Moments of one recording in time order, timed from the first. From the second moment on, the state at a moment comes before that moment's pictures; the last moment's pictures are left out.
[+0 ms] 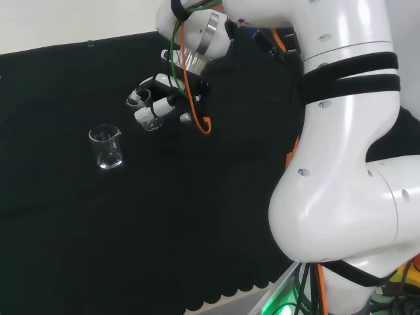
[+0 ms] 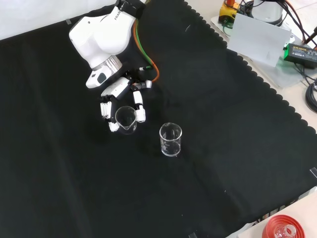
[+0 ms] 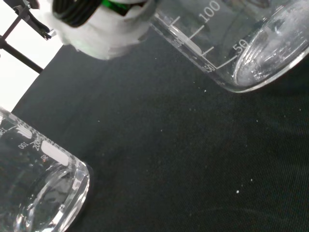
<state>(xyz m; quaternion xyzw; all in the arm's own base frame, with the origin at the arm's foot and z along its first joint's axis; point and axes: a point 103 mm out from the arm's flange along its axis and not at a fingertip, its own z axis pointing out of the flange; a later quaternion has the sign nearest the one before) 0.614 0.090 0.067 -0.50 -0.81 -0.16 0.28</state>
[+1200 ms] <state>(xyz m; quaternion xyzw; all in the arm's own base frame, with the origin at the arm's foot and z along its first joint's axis) 0.606 0.077 0.057 -0.51 -0.80 -0.15 0.28</state>
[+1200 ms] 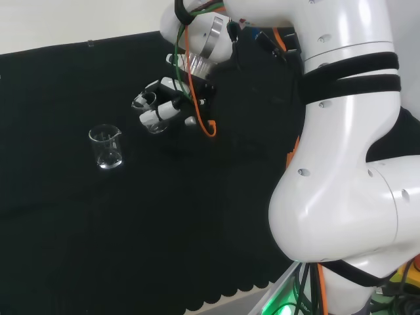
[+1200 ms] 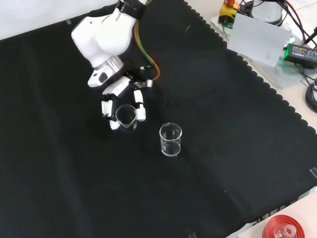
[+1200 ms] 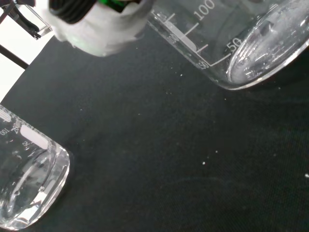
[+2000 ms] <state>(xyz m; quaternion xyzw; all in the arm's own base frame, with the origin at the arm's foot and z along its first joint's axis) 0.603 0.072 0.057 -0.51 -0.80 -0.15 0.29</state>
